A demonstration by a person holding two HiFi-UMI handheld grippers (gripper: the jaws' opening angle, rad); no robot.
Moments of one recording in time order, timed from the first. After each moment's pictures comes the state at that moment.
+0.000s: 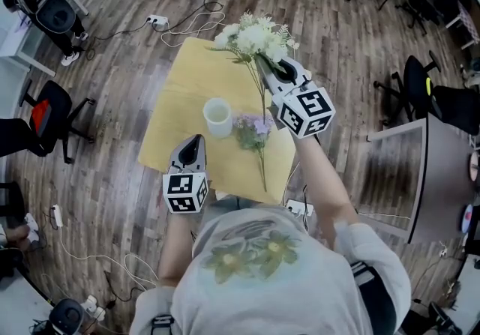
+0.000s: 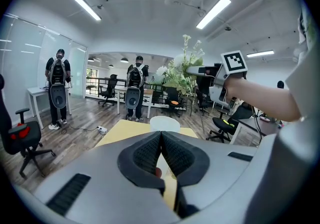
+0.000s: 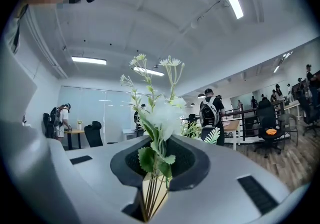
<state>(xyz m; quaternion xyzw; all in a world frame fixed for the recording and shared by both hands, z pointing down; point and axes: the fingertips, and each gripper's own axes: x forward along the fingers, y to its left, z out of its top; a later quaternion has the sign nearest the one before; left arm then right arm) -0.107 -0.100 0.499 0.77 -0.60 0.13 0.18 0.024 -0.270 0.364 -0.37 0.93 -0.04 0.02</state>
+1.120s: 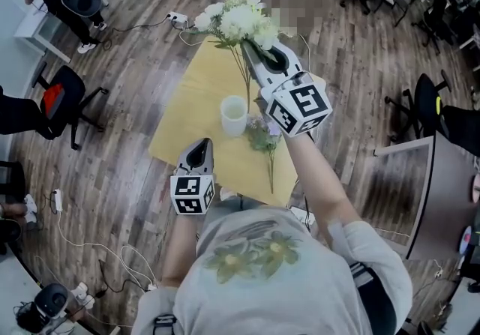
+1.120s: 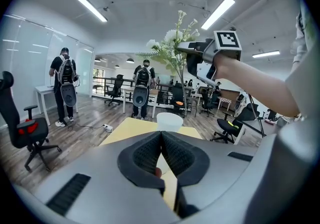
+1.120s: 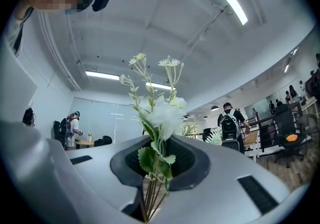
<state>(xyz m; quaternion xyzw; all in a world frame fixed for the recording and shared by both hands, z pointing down) -0.128 -0.062 0.498 0.75 -0.62 0.12 0.19 -0.059 -0.232 0.284 -0.30 0.95 0.00 0.11</state>
